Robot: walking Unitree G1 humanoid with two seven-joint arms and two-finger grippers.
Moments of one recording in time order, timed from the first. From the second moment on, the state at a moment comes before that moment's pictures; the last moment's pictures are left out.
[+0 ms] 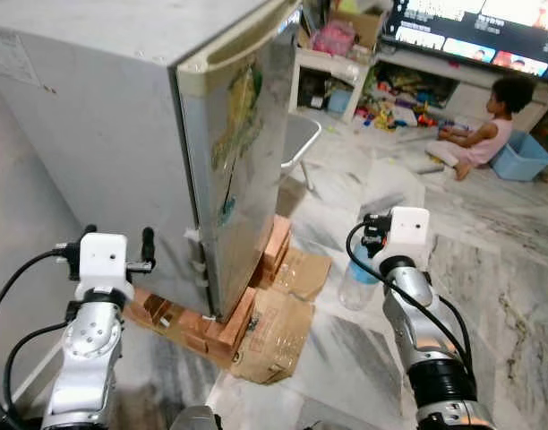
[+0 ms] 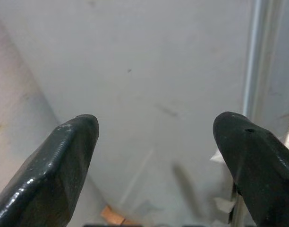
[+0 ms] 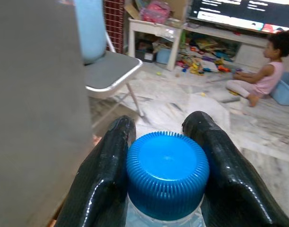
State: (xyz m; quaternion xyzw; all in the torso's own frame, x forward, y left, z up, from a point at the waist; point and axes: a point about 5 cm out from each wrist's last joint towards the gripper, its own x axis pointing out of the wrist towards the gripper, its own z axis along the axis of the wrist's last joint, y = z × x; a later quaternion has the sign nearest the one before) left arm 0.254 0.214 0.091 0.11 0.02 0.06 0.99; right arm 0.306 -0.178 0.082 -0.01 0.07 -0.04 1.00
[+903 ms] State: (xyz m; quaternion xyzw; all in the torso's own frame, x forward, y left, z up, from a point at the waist) left arm 0.262 0.200 0.092 0.07 0.01 0.03 1.00; right arm 0.304 -0.193 0.079 -0.03 0.08 -0.06 0.99
